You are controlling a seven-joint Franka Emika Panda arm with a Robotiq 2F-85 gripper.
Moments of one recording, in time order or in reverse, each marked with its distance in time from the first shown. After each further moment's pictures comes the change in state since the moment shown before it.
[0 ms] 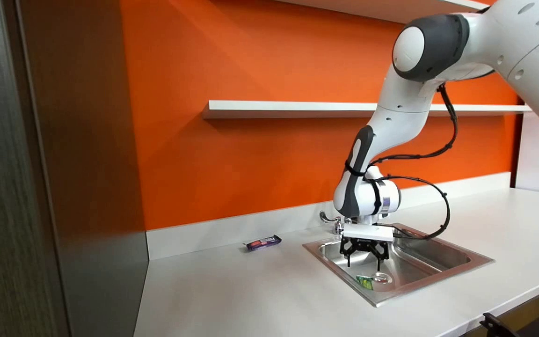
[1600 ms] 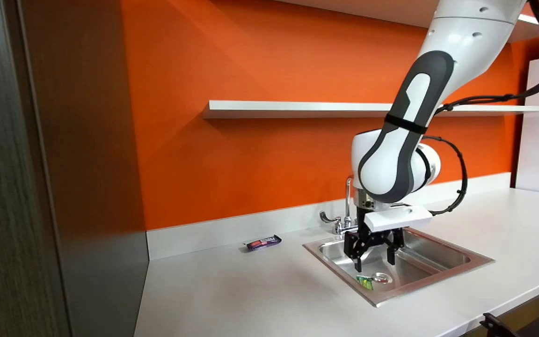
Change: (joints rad) arm 0.190 -0.615 0.000 -0.597 -0.372 -0.023 0.007
